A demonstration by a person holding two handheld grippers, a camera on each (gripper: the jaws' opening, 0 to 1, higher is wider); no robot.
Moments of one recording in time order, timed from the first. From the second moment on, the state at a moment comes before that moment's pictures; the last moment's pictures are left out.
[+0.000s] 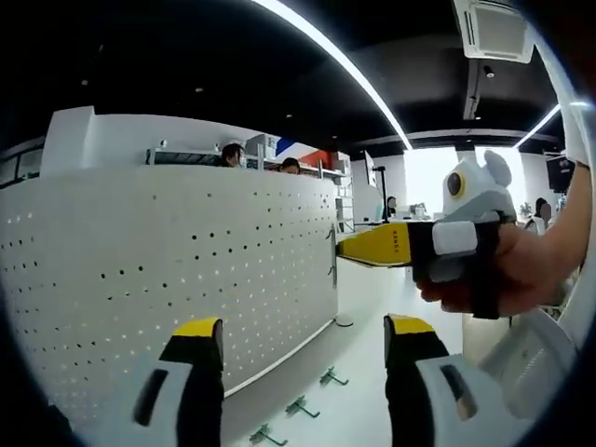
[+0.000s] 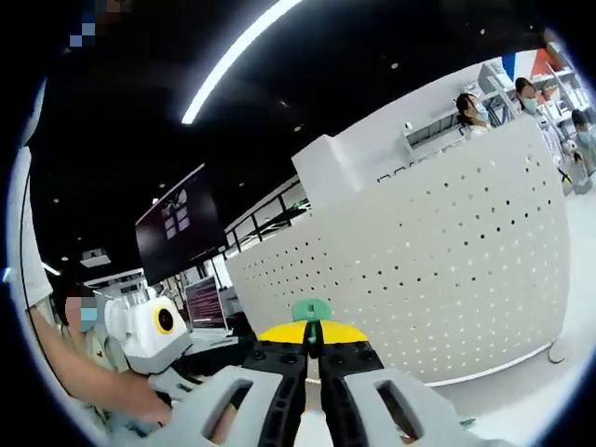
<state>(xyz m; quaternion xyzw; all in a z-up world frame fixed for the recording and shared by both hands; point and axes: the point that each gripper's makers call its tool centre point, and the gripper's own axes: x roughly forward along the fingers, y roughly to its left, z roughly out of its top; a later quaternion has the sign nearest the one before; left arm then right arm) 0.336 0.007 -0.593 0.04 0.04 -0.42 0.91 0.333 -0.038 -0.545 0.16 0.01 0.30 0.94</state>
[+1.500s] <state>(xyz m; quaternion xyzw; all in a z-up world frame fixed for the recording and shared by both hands) 0.319 0.052 -0.597 0.01 0.03 -0.36 0.93 0.396 -0.044 -0.510 0.03 -0.02 0.21 0.98</state>
